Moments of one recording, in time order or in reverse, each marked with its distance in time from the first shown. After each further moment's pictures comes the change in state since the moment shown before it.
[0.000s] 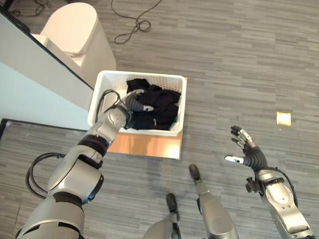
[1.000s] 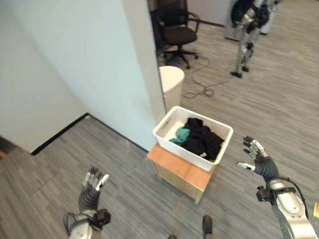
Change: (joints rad) left arm 1.434 -0.493 0.845 -0.779 -0.527 -0.041 0.033; right arm 0.097 0.072 -0.145 0.063 -0.012 0.053 0.107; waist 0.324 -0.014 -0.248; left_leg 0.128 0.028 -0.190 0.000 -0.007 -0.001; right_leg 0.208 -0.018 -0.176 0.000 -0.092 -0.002
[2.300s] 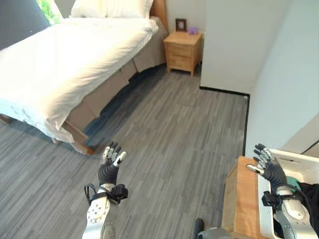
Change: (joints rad) left arm -0.181 0.027 -0.121 -0.091 0.050 0.012 0.045; right arm 0.051 0.017 -0.028 0.047 0.056 0.002 -0.049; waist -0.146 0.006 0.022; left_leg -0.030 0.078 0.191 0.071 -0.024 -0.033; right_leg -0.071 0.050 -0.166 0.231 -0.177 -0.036
